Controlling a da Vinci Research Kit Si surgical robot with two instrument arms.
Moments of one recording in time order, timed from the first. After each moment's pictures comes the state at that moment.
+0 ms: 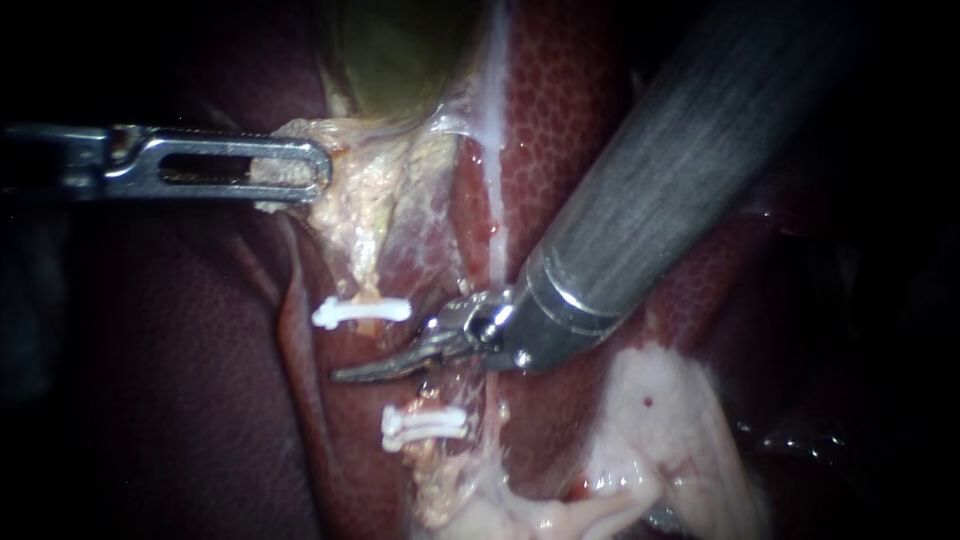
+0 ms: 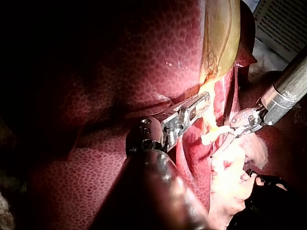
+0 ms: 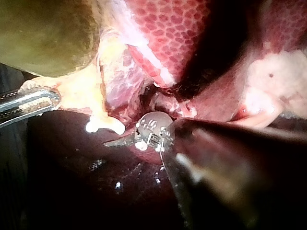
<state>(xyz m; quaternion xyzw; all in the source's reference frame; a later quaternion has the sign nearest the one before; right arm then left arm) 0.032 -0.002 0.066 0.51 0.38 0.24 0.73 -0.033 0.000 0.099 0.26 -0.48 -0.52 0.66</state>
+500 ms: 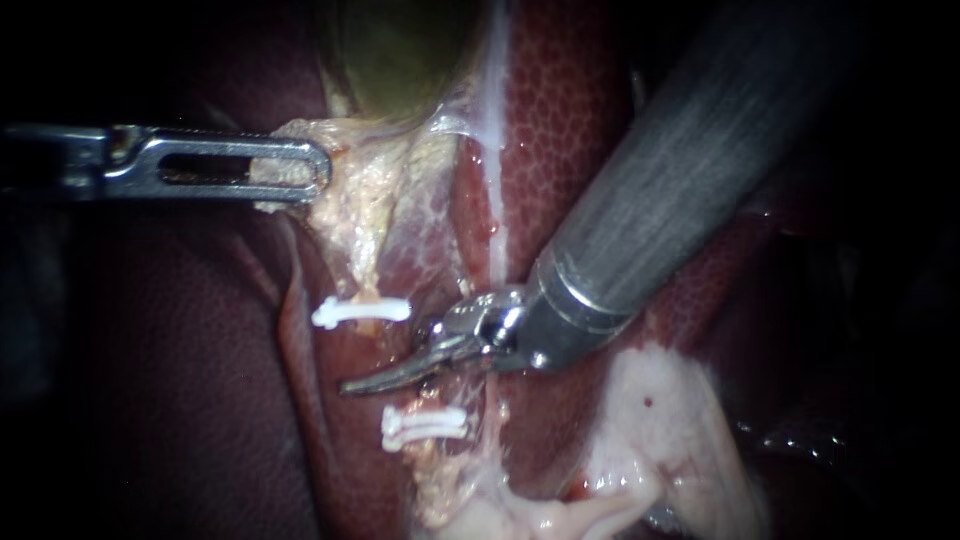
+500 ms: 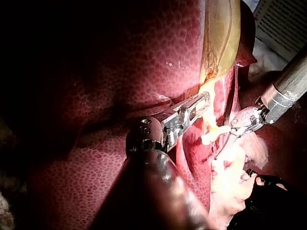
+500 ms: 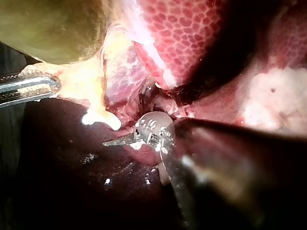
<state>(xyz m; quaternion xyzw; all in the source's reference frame) 0.032 -0.002 0.066 0.49 0.42 0.20 0.73 -0.033 0.000 0.099 0.26 -0.48 -0.52 0.66</state>
